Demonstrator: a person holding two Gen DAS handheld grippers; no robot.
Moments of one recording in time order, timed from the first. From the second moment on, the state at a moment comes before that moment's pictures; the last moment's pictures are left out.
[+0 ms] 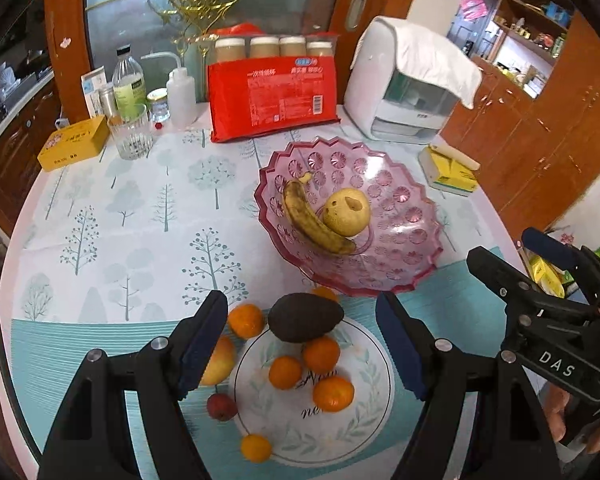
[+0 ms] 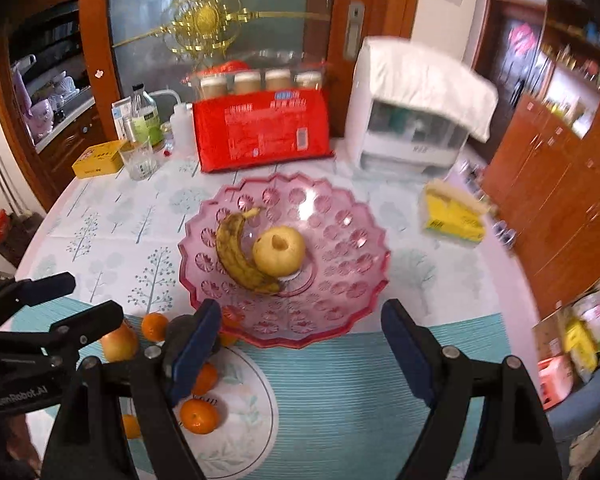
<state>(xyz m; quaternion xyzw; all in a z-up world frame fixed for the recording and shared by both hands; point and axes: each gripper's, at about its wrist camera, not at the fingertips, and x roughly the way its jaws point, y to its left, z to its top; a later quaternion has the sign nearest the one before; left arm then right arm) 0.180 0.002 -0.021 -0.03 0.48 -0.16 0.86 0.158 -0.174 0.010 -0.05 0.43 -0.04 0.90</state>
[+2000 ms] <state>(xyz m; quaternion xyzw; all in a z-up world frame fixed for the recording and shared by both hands) 0.185 0.083 -0.152 -0.02 0.54 -0.12 0.83 0.166 -0.133 -0.117 0.13 0.52 0.05 0.85</state>
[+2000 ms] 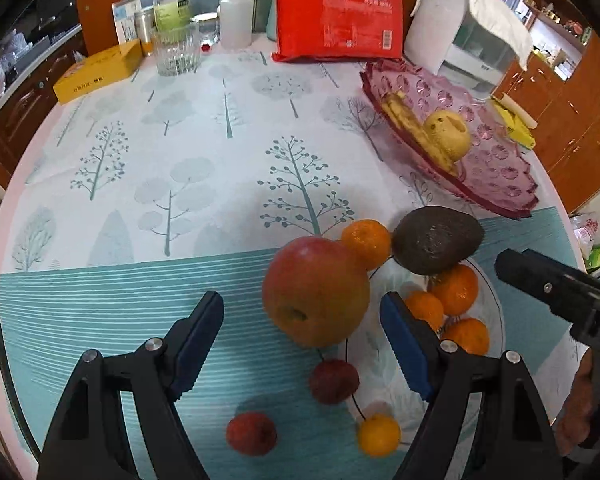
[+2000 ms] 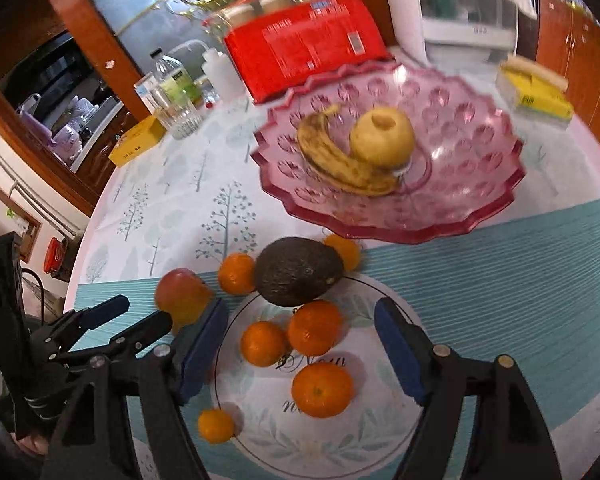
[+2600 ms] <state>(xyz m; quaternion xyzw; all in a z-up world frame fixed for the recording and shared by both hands) 0.205 0.070 -0.177 -0.04 0.56 -0.14 0.81 0.208 -0.132 -0.161 0.19 0.54 0.09 0.82</state>
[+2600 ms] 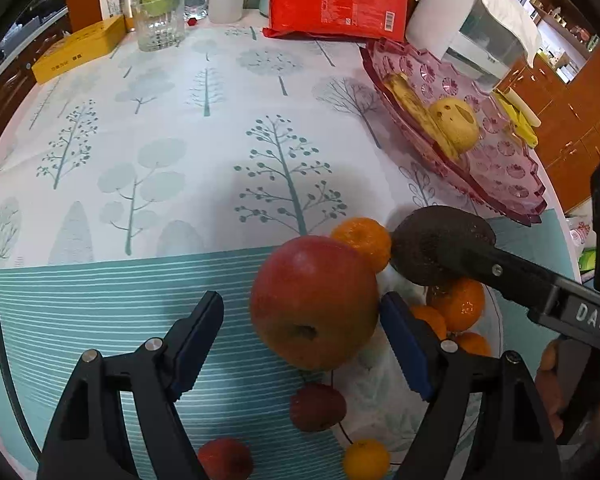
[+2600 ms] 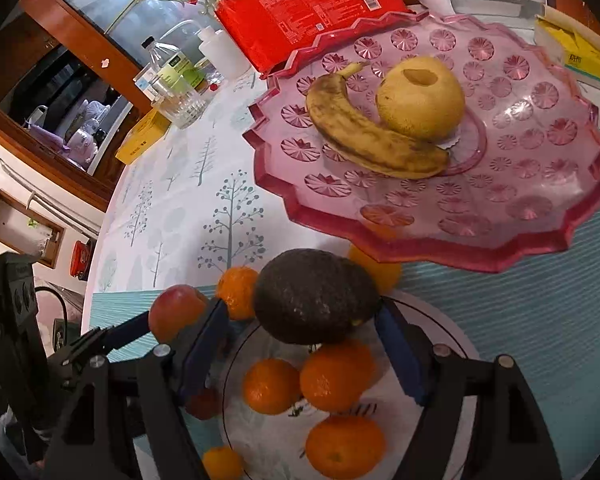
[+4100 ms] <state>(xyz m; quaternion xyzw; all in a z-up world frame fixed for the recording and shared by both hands) 0.185 0.076 -0.157 -0.05 0.56 -0.13 0.81 0.184 -0.114 -0.135 0.16 0.50 0.10 0.85</state>
